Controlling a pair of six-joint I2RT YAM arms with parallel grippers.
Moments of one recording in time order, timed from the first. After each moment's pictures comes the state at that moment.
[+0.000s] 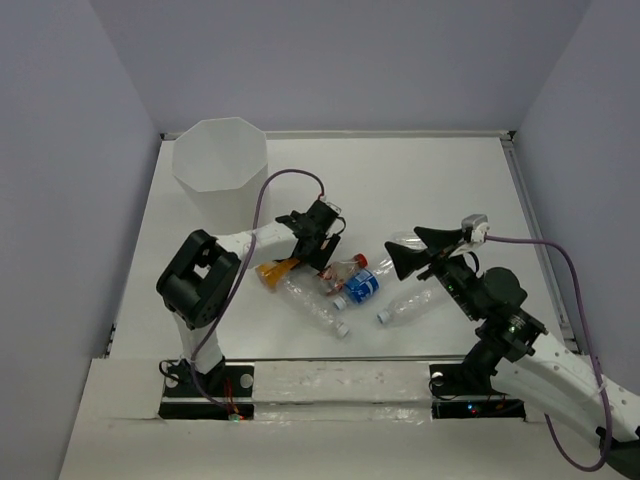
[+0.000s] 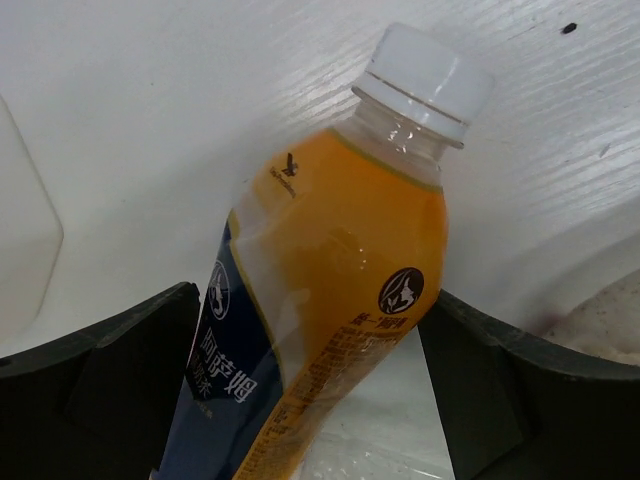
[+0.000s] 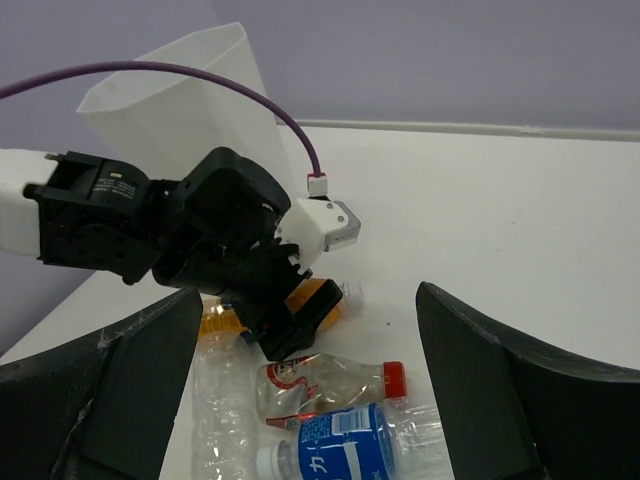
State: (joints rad) left arm -0.73 1.78 1.12 -0.43 -0.31 -0.11; right arm 0.80 0.51 0.47 0.20 0.21 0.29
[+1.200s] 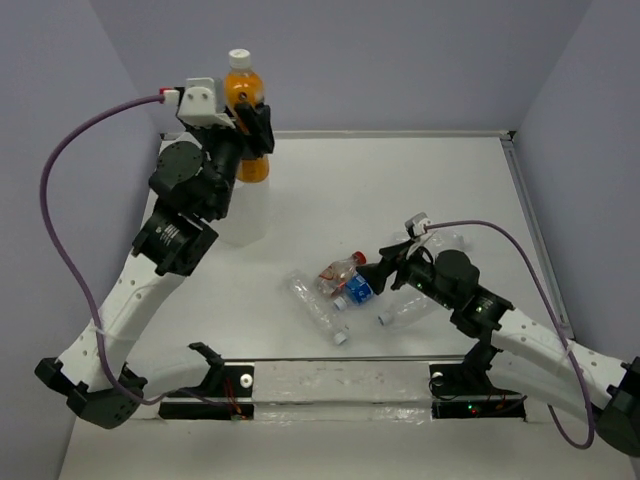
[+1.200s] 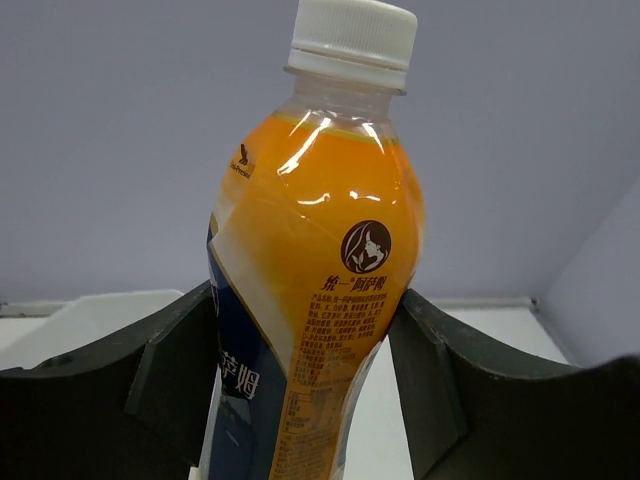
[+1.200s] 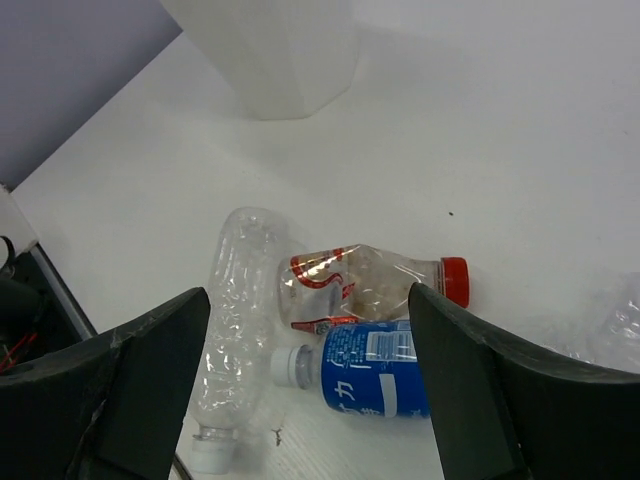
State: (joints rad) left arm -0.66 1.12 1.47 -0.13 -0.44 -0.11; right arm 0.80 0.78 0.46 0.18 -0.02 0.31
